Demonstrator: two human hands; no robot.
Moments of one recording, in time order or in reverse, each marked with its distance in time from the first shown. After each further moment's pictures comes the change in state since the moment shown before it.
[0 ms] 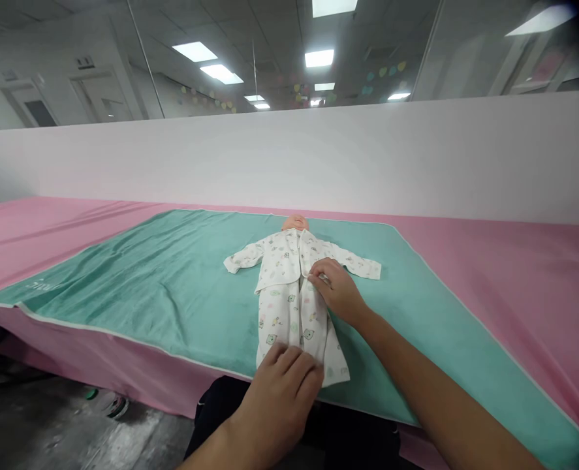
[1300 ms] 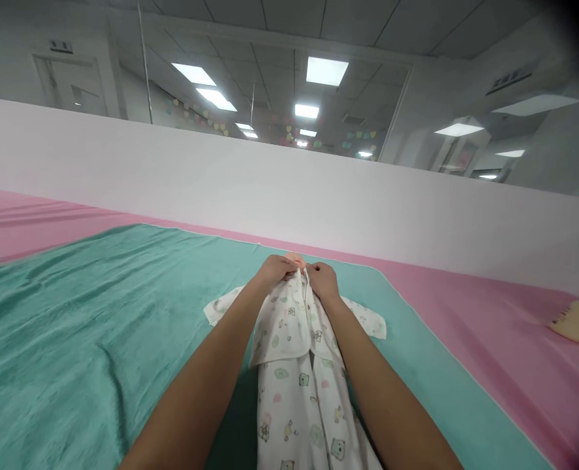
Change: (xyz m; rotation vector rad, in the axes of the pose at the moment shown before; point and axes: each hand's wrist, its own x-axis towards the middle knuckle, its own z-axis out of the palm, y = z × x) left_hand 0.180 -0.264 0.049 -1.184 0.080 -0.826; right_hand 0.155 0.089 0.047 -0.256 0.240 0.543
